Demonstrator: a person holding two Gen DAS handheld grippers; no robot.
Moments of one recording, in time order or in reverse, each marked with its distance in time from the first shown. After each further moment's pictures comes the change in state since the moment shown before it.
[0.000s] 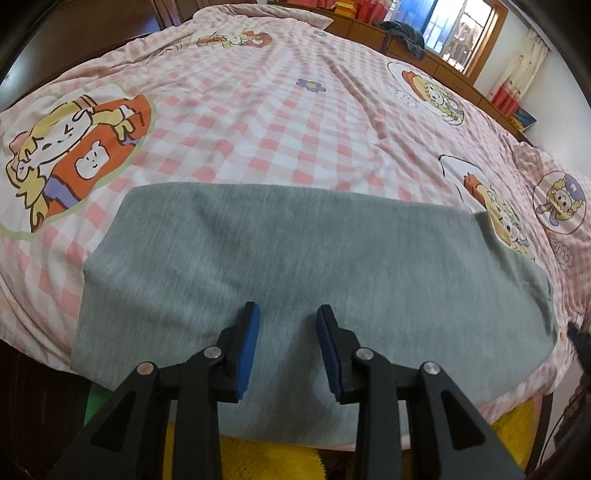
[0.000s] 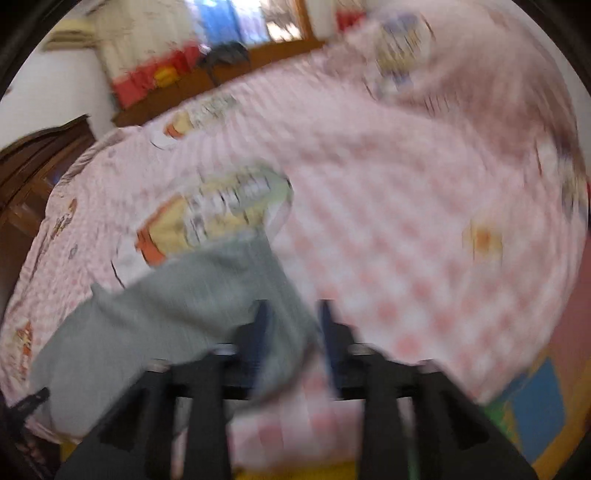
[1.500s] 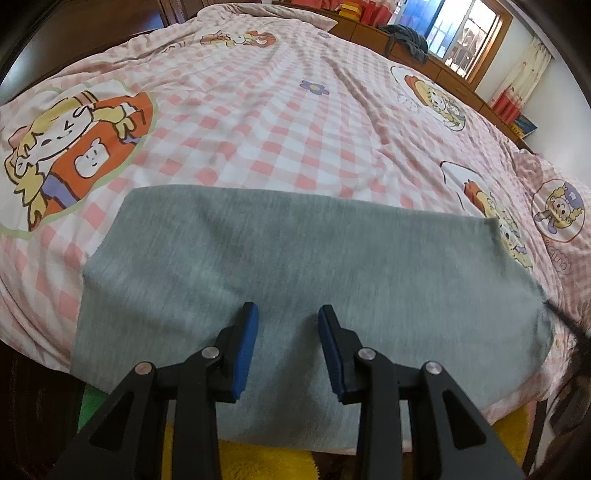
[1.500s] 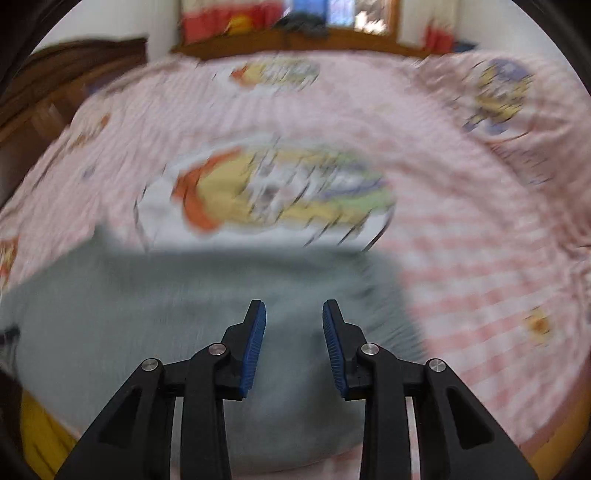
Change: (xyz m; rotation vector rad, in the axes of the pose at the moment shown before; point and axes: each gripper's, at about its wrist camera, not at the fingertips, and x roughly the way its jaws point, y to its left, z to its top) left arm 0.000 0.008 0.002 -0.025 -0.008 -0.020; right arm 0.069 0.083 0.002 -0.303 0.167 0.037
